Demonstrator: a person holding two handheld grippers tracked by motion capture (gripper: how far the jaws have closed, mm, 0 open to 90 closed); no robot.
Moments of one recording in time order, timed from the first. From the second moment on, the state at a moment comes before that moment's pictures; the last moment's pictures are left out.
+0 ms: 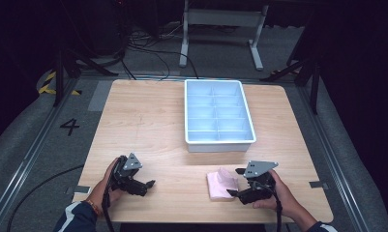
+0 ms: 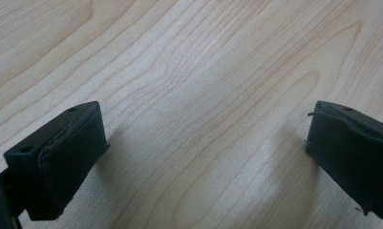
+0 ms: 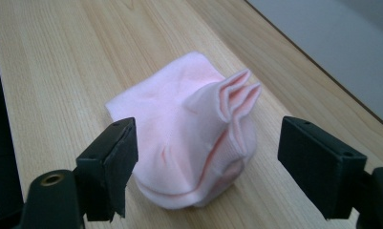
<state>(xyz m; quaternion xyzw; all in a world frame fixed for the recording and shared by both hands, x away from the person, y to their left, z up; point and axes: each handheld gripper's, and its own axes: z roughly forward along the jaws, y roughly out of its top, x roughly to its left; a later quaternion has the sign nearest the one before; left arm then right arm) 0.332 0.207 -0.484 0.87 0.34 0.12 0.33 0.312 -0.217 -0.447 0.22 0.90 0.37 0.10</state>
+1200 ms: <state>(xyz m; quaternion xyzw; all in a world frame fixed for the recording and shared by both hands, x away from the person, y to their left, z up) 0.332 0.207 -0.484 0.87 0.34 0.12 0.33 0.331 -0.195 -0.473 0.20 0.90 0.38 0.02</state>
